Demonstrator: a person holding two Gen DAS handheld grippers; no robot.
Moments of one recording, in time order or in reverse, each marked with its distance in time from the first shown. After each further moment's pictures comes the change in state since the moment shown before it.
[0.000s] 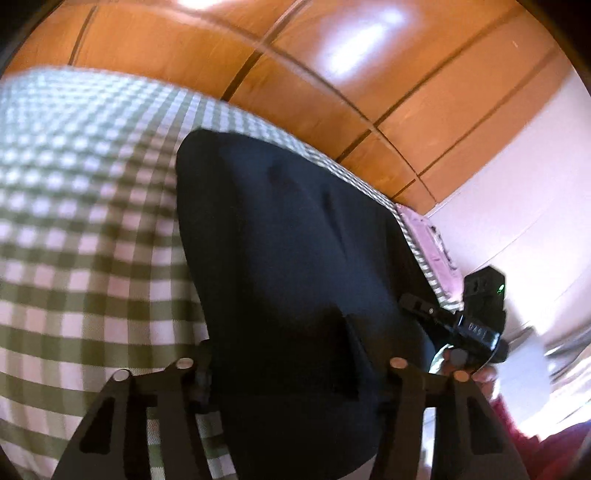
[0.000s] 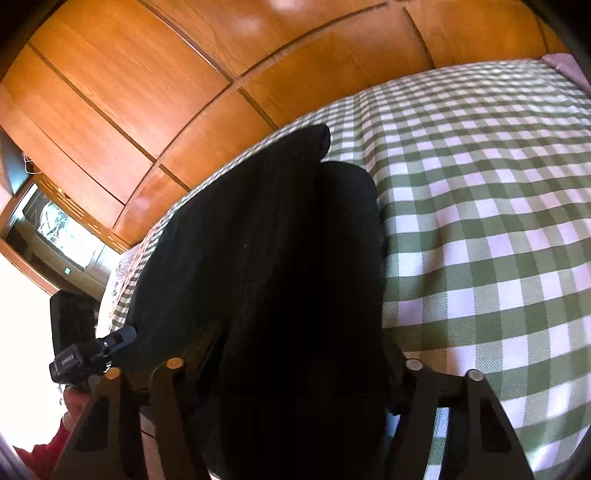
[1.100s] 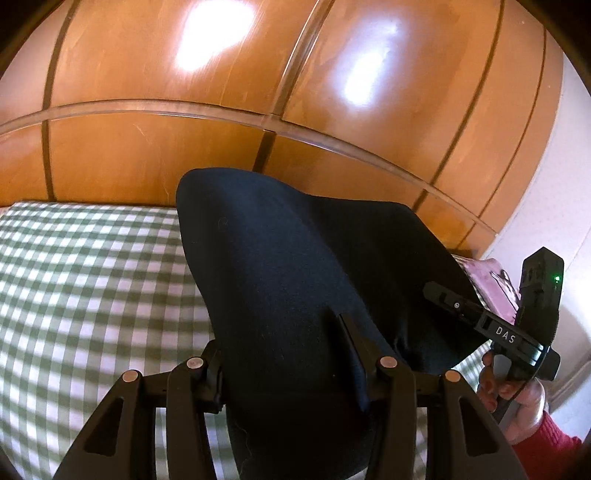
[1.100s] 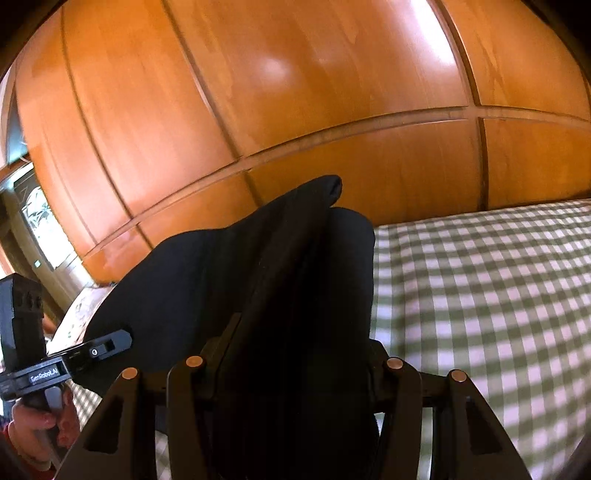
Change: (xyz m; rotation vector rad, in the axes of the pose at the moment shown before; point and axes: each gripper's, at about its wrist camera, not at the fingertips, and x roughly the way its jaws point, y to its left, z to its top) left arm 0.072 0.016 0.179 0.134 -0.173 0.238; right arm 0.091 0.041 0.170 -0.209 -0.246 -0.125
